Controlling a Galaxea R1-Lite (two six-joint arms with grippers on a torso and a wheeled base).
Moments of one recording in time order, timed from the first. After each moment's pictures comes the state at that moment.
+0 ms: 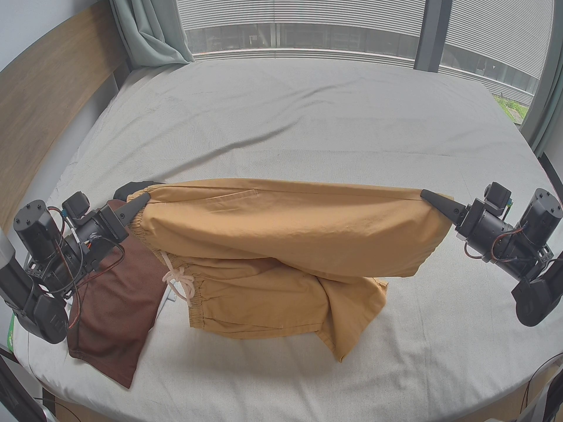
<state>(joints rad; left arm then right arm) -0.03 1.85 -0.42 -1.55 -0.48 -0.63 0.17 1.82 -0.44 -1.54 0.58 0.71</state>
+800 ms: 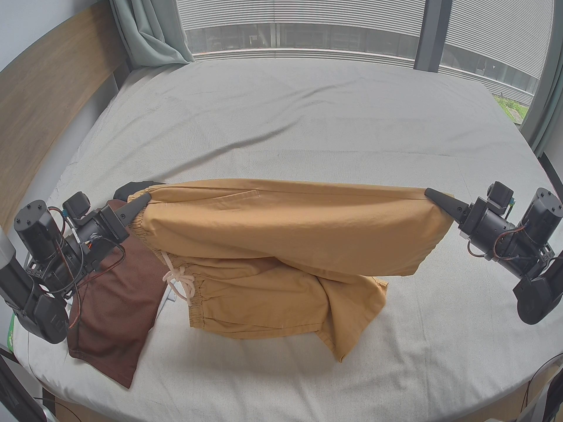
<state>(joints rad) -0.03 1.85 -0.42 -1.55 -0.48 -0.63 0.14 1.83 -0.45 -1.54 0.58 0.71</state>
